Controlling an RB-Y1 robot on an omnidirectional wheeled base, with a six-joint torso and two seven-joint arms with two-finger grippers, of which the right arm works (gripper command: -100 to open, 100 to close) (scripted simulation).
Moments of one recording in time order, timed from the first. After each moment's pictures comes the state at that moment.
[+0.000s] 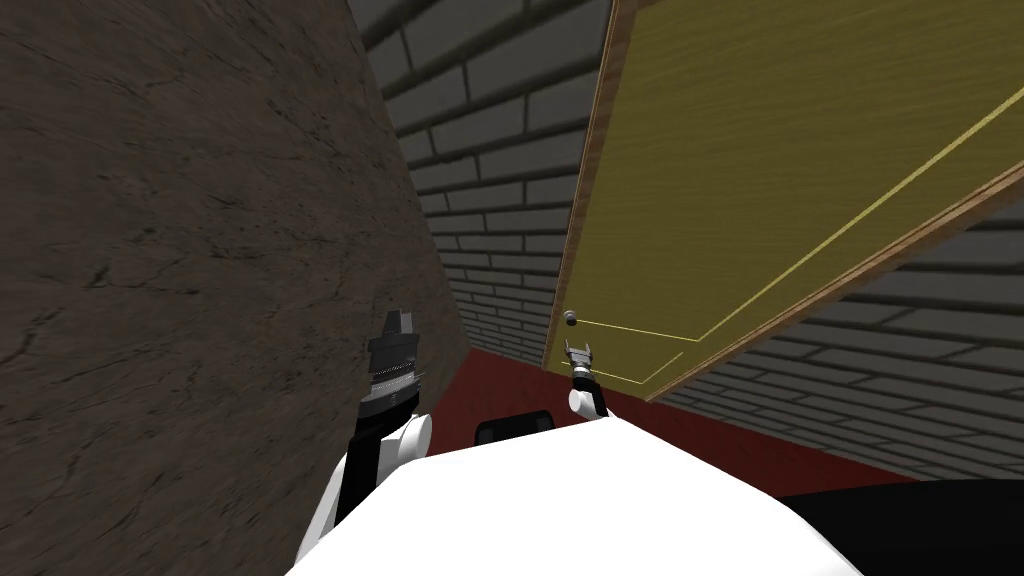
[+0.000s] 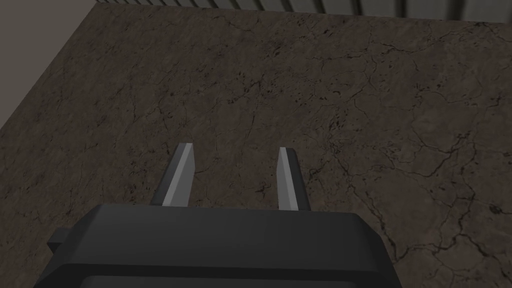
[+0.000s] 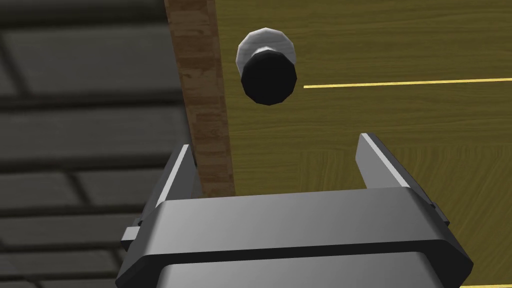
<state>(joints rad) 0.04 -0.20 0.16 -0.89 -0.81 -0.84 -1.14</state>
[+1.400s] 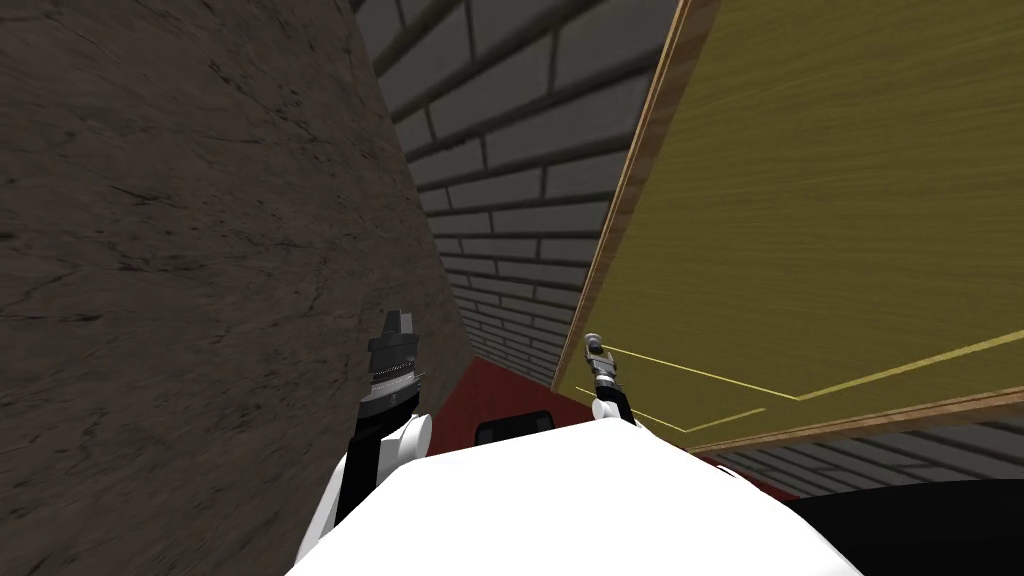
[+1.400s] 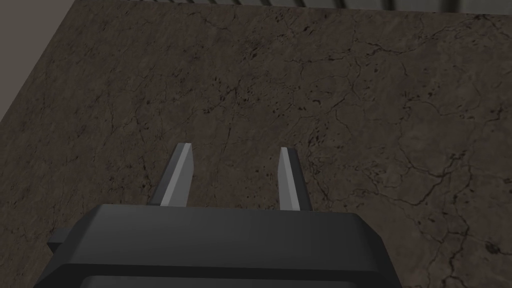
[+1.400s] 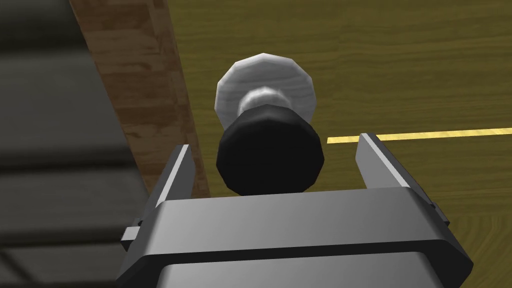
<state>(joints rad) 0.07 -0.34 0.15 -0.77 -0.85 -0.88 -1.34</state>
